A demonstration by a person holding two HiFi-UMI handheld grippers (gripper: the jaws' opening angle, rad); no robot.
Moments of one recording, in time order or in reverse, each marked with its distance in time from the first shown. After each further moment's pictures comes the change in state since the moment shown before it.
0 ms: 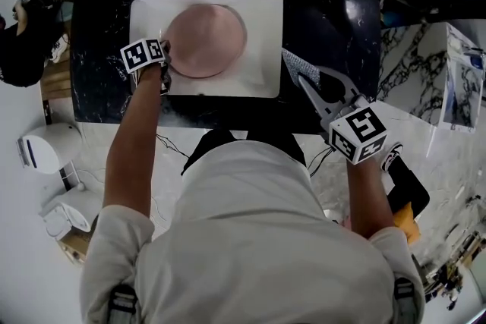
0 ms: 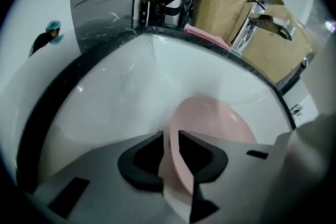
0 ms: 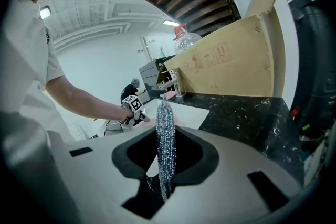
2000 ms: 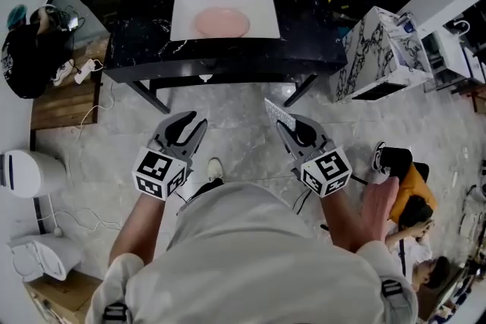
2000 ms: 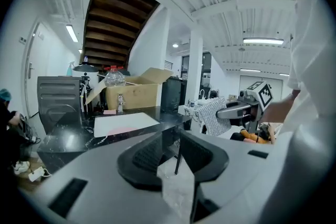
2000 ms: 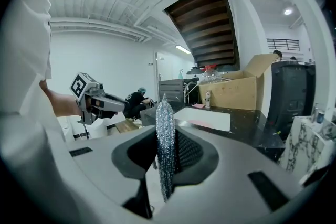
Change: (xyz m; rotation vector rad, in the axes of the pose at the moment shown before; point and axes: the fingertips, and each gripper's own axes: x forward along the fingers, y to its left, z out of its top) left arm -0.486 -0.044 -0.353 0.683 -0.634 -0.619; right arm -0.172 0.428 -0.129 -0.186 -0.224 -0.208
